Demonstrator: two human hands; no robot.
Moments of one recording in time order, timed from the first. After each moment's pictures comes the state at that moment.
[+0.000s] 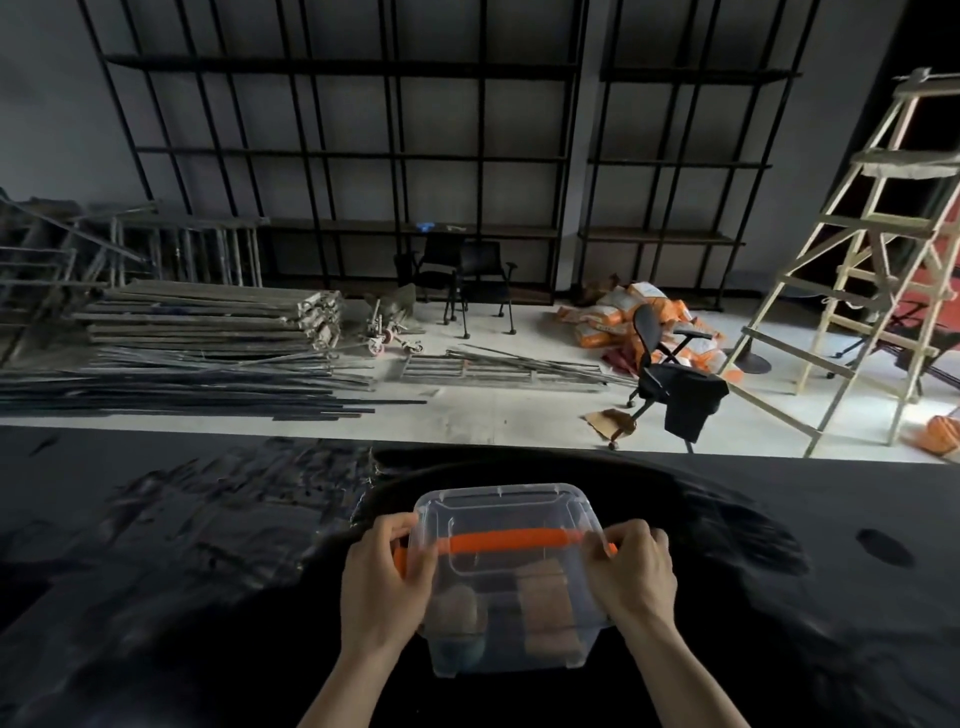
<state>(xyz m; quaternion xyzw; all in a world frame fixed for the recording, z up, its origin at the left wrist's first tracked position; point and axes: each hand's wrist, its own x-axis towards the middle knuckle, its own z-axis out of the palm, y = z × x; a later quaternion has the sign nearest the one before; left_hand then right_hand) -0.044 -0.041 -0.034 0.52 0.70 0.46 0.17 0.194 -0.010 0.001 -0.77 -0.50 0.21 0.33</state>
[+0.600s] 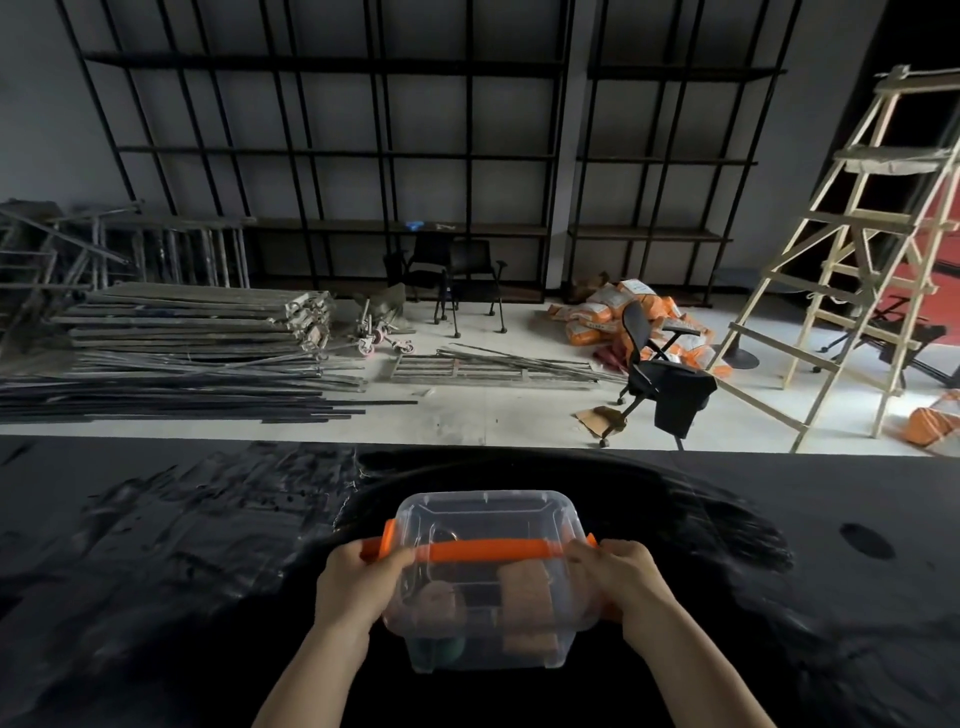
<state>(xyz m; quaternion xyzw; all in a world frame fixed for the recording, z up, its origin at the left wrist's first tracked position) -0.042 -0.029 -0.014 0.33 0.75 0.43 0.38 0.212 0.002 -0.002 -0.71 -0.35 0.49 0.35</state>
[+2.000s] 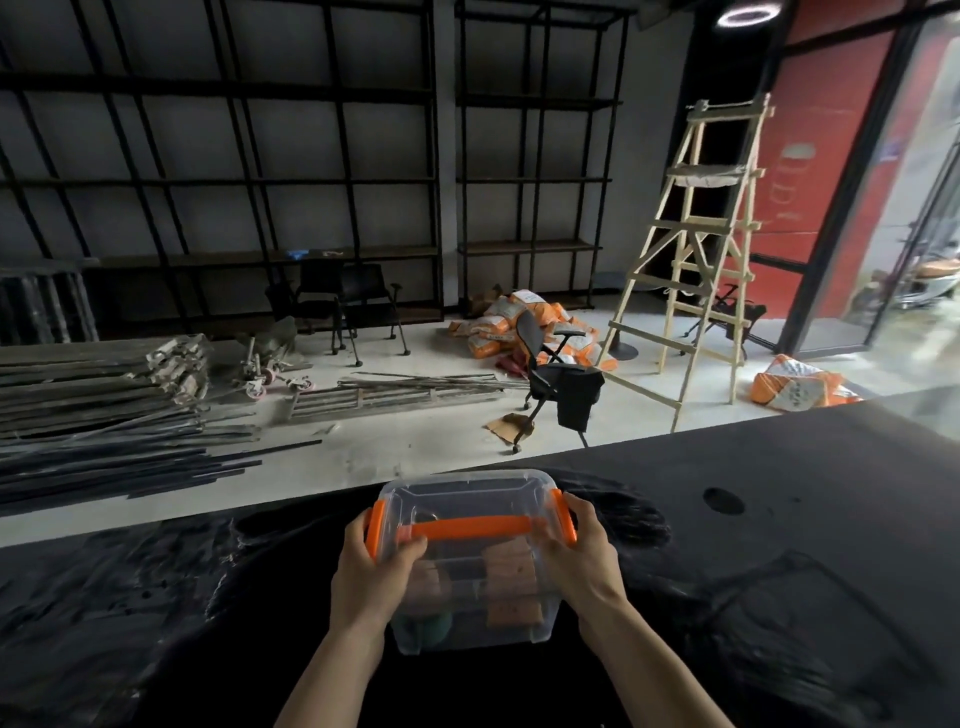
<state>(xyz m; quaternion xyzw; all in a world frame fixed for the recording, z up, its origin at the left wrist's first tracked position) 0.061 0.027 0.005 0.45 0.66 0.44 0.41 0.267 -0.006 0.030 -0.72 -0.41 0.35 0.43</state>
